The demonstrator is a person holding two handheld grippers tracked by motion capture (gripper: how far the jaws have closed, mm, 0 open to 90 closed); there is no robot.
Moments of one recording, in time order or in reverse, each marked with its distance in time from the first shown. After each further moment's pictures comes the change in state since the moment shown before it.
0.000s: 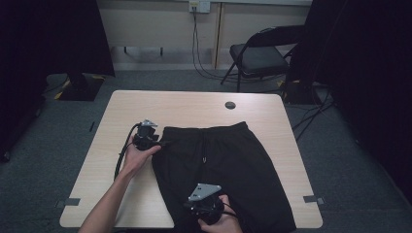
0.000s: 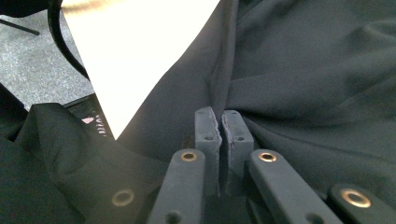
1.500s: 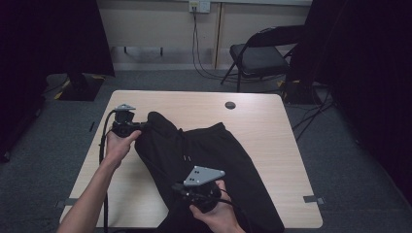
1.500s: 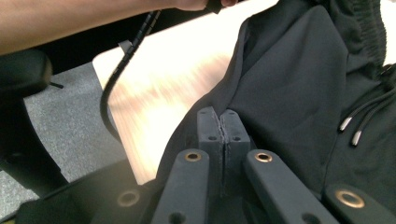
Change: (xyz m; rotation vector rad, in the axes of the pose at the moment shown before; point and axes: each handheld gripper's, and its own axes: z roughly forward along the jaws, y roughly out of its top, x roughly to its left) left arm 0.030 0.030 -0.089 -0.143 -0.040 -0.083; right arm 0.011 0.070 -0.048 -0.209 0.029 -0.012
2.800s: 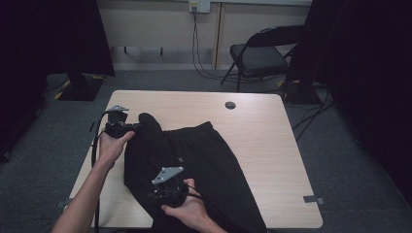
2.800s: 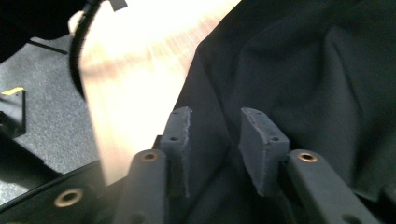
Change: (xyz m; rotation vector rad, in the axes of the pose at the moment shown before) left arm 0.015 -0.013 -0.001 0.042 0.054 -0.027; right arm 0.002 -0.012 0.112 0.183 0.059 0.000
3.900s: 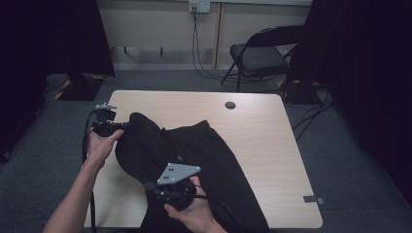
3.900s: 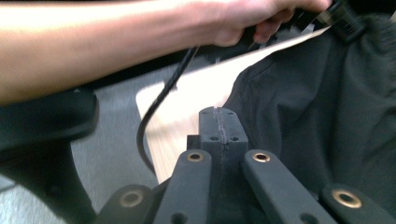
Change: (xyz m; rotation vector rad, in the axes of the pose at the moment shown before) left arm 0.022 0.005 -0.029 -0.019 0.054 -0.055; right arm 0.028 0.033 -0.087 -0.275 0.070 -0.043
